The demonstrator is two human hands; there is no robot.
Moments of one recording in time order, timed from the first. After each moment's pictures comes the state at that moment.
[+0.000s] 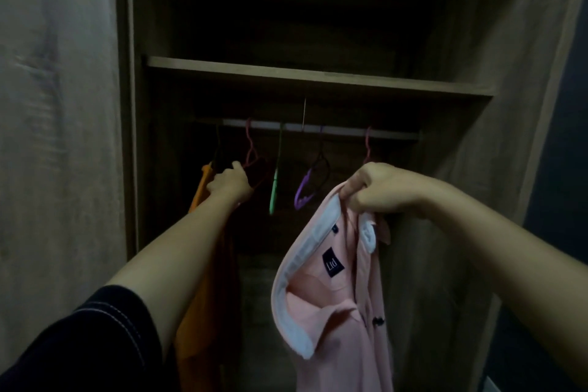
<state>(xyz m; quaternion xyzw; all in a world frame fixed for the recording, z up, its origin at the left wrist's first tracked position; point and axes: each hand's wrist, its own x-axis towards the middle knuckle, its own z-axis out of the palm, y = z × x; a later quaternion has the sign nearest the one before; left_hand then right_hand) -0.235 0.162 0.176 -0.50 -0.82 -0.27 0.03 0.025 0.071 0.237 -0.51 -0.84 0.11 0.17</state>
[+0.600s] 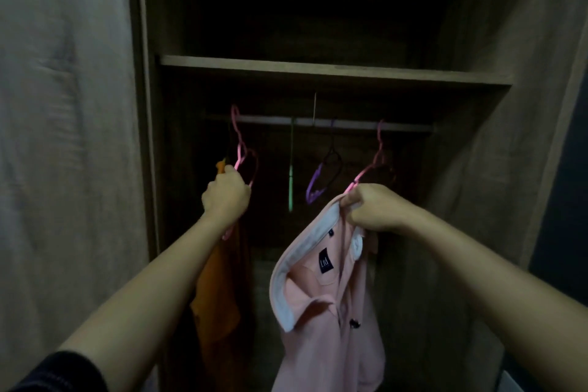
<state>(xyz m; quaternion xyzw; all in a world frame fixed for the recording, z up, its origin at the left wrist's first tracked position) -0.240 0.105 0.155 -0.48 -0.77 -0.41 0.10 0.008 0.103 0.187 -0.49 -0.85 0.08 0.20</state>
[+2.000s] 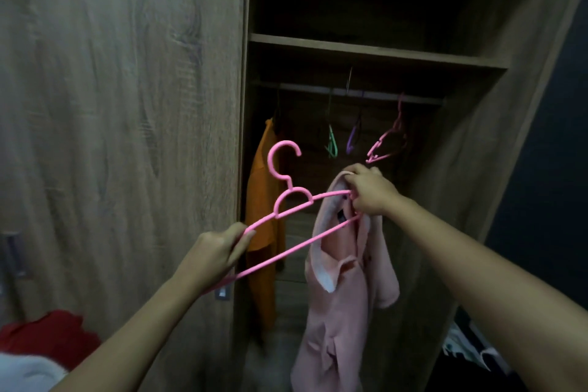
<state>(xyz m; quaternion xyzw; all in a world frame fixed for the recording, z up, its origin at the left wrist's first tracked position) -0.323 -0.141 0.002 -0.72 -0.51 -0.42 0.20 -0.050 -0.003 0.126 -0.48 -0.87 -0.09 0.11</state>
